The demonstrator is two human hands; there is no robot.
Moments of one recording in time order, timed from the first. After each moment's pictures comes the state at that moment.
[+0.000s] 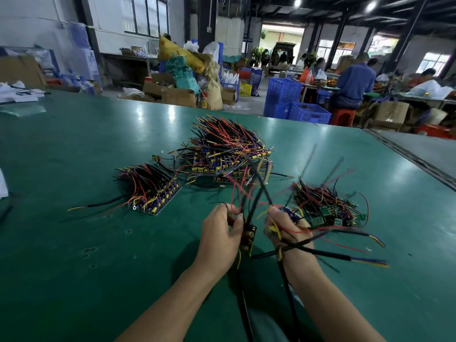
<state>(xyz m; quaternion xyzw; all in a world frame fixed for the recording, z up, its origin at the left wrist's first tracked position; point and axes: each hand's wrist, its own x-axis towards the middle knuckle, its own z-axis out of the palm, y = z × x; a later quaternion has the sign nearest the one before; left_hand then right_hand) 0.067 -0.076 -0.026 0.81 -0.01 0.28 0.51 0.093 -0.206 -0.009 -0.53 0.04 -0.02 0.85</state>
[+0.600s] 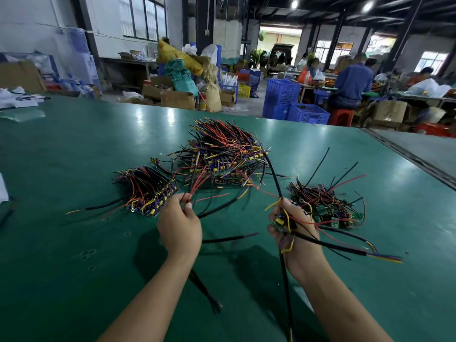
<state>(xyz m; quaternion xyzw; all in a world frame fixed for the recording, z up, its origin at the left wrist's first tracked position) 0.081 -0.031 -0.021 0.78 0.22 0.37 0.45 0.083 -0.222 0.016 -0.46 0.05 0.05 0.88</state>
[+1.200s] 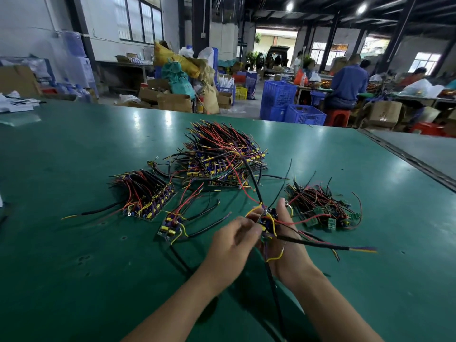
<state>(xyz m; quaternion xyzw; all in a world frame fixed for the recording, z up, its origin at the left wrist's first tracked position) 0.048 -0.096 -0.017 0.74 -0.11 0.11 0.65 0.076 -0.212 0.002 -0.41 -0.06 0.18 0.89</state>
